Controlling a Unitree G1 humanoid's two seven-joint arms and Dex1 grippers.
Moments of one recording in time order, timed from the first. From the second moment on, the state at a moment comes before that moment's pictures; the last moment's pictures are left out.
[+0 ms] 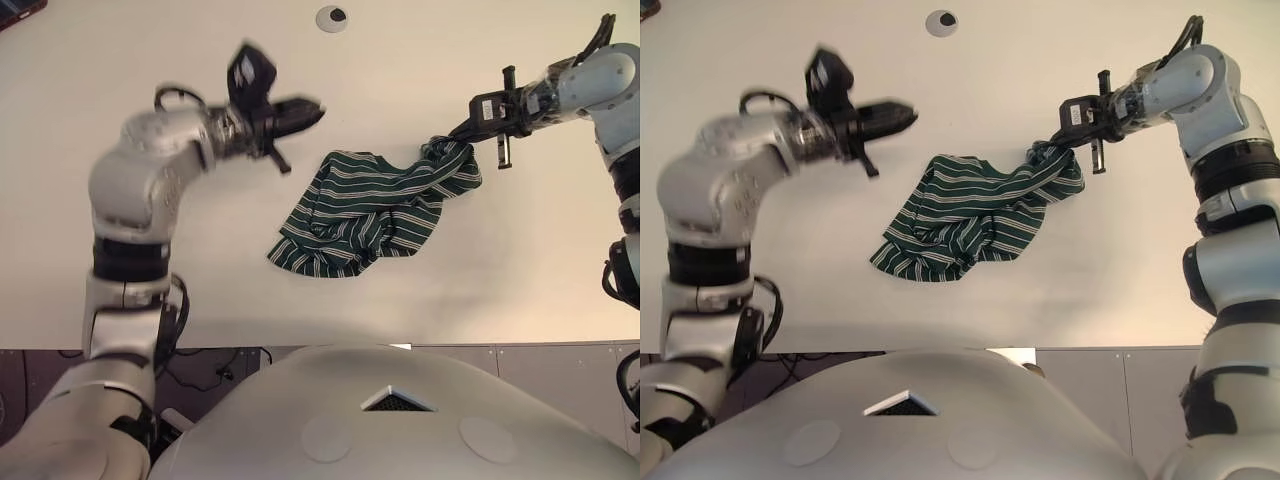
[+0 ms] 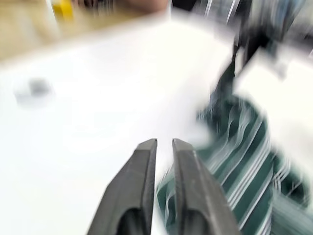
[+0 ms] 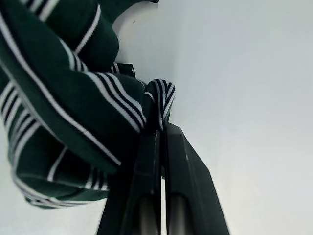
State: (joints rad) left arm -0.48 0.43 -0.08 -0.05 -0.47 0.76 -0.82; right arm -0.82 -0.75 0.59 0.84 -0.06 -0.41 1.25
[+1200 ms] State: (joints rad) left arm -0.71 0.30 -0.22 0.71 -0.15 0.44 -1.05; right arm -0.78 -0.63 0.36 0.86 -0.11 -0.32 1.24
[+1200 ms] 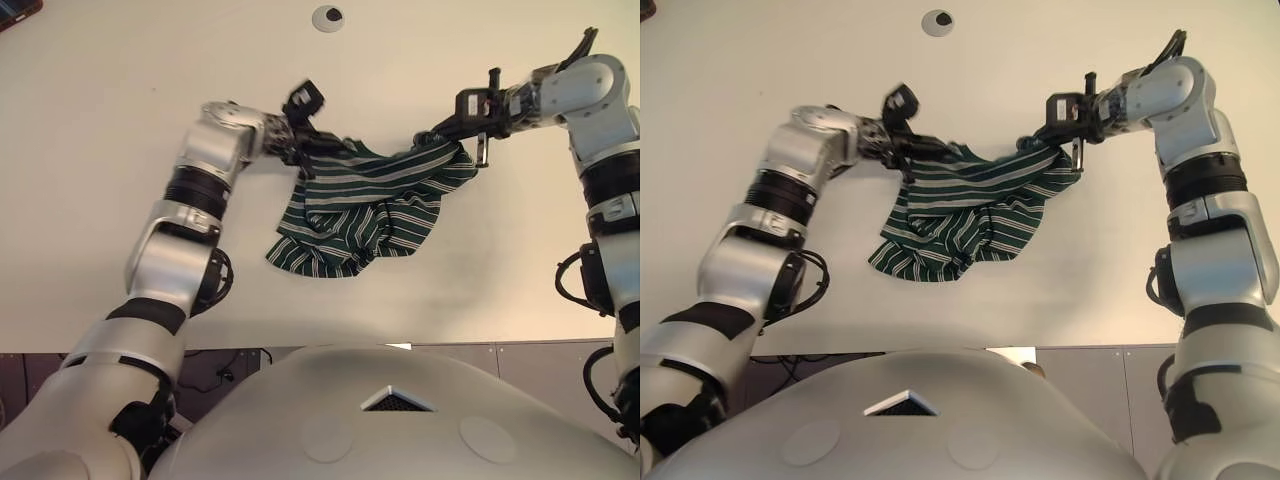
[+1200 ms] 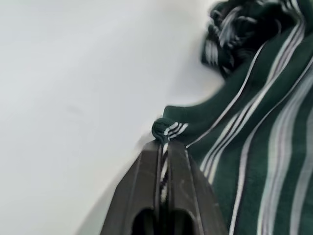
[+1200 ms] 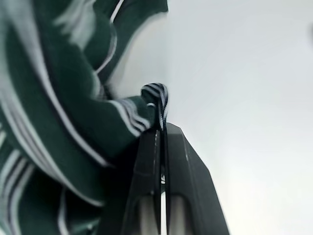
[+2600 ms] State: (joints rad) left arm -1.53 0.62 0.03 1.28 0.08 -0.06 -0.93; right arm -1.55 -0.46 0.04 1.34 -0.19 -0.28 0.79
